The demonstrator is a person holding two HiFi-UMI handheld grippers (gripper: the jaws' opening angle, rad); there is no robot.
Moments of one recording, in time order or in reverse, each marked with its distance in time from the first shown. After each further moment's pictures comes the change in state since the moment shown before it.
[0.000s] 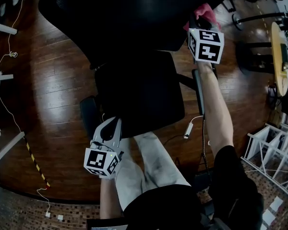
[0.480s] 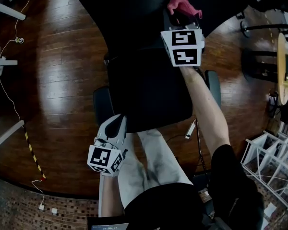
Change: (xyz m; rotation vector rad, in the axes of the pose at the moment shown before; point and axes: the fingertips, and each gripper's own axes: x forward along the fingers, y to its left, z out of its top) left arm -0.037 0.029 -0.007 -0.045 -0.032 0.024; right arm -0.008 0.179 0.074 -0.131 -0.126 0.200
